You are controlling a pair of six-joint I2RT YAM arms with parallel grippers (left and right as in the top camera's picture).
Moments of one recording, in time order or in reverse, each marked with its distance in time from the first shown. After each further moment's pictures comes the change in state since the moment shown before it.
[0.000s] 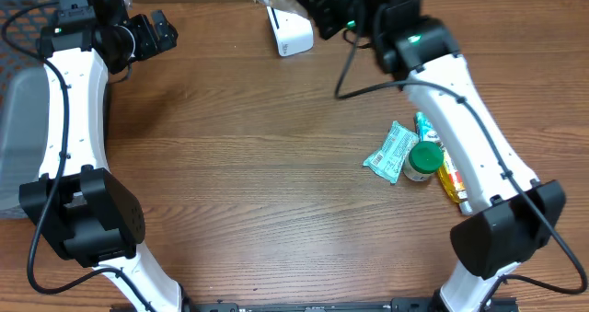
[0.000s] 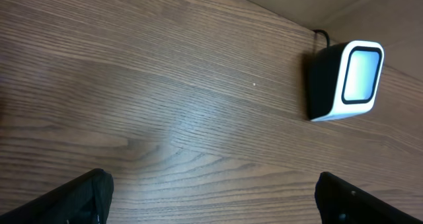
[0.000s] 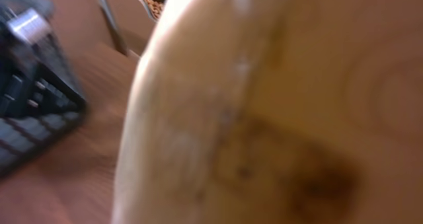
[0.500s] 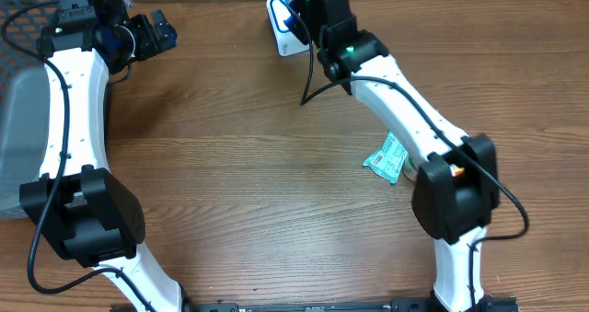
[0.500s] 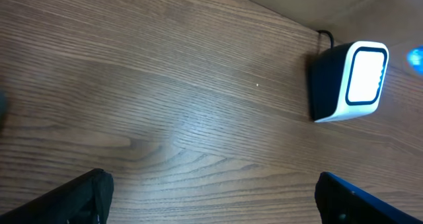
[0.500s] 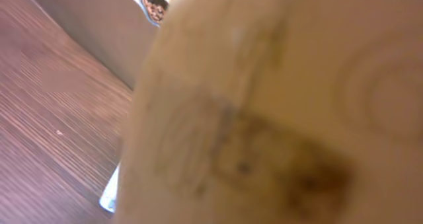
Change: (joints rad) left arm 0.000 0.000 0.000 0.000 -0.015 0.000; right arm 0.077 0.261 0.000 0.247 0.441 -0.366
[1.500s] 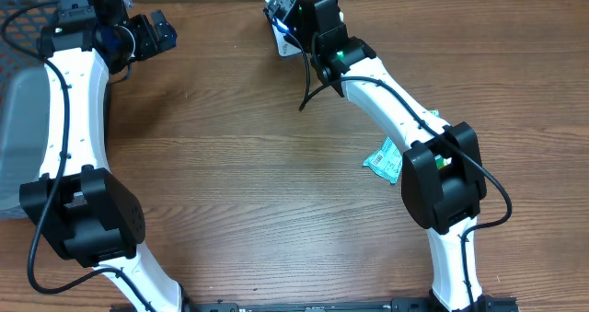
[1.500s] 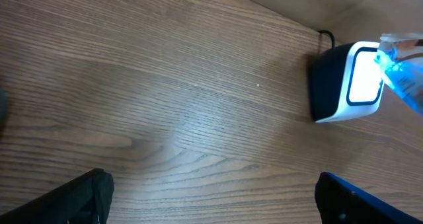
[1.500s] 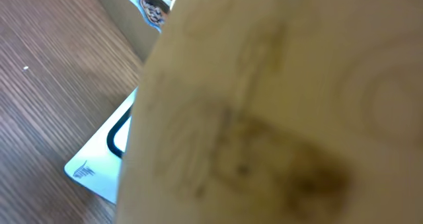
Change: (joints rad) left arm 0.000 0.000 0.000 0.000 -0.003 0.000; right arm 0.001 0.074 0.000 0.018 0.029 -0.233
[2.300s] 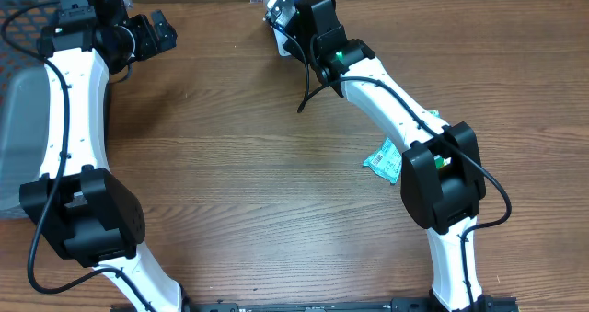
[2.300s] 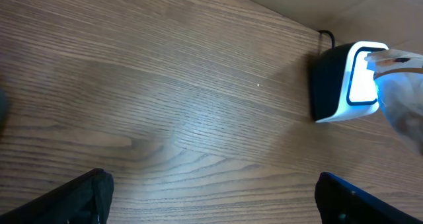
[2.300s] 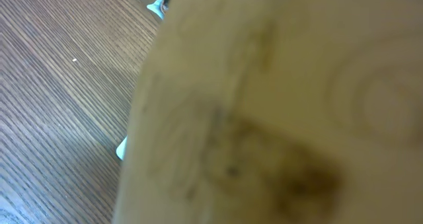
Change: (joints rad) left arm 0.000 0.000 0.000 0.000 0.000 0.000; right arm 0.002 0.002 0.000 -0.110 -0.056 0.135
